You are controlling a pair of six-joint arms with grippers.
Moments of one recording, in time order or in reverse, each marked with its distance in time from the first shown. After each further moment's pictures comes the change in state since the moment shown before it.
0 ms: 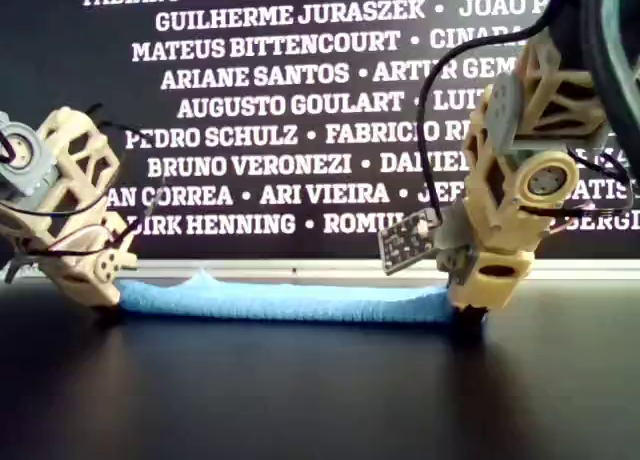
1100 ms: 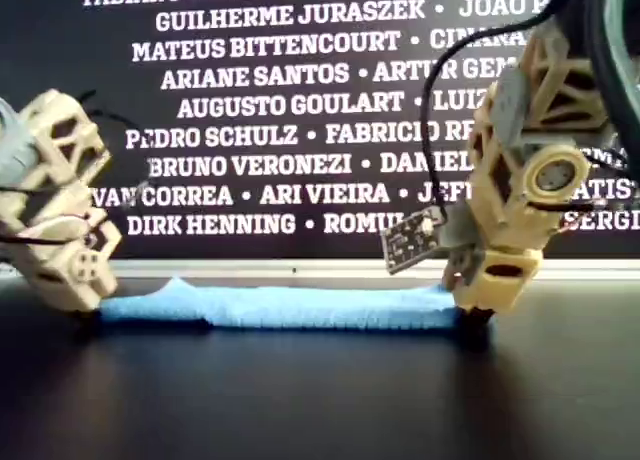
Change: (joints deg) left arm -3.9 18.5 23.6 0.9 0.3 0.2; right arm -0.4 5.8 9.2 0.1 -0.2 0.2
